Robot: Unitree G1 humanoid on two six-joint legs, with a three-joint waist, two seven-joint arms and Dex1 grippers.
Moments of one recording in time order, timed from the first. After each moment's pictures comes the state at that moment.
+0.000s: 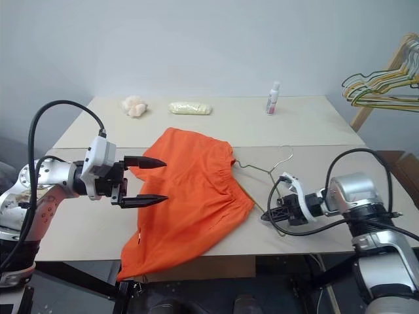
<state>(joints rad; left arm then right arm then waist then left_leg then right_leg) -0.39 0.81 0.04 -0.26 -0.55 0.46 -1.21 -0.67 -0.78 0.27 0.38 0.54 1.39 1.07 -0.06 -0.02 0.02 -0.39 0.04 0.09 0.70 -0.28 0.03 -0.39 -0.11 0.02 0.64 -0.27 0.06</state>
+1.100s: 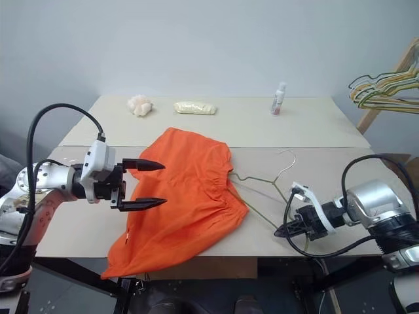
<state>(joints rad) -0.35 0.82 0.05 -0.29 -0.54 0.44 -1.20 -0.60 -0.98 0.41 0.17 0.55 1.34 1.25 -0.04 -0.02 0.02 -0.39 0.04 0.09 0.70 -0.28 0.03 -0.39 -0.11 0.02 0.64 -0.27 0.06</state>
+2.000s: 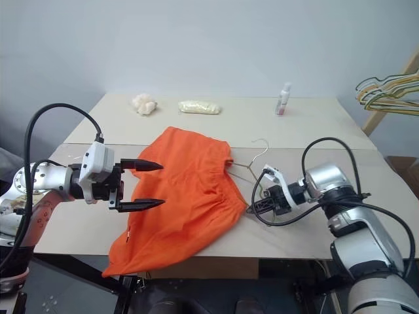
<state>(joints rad) -0.34 0.84 0.05 -0.29 -0.53 0.42 -1.20 -0.86 -0.67 0.49 0.65 0.38 1.19 1.37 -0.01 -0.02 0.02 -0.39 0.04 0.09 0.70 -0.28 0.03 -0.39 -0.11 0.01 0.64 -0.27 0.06</state>
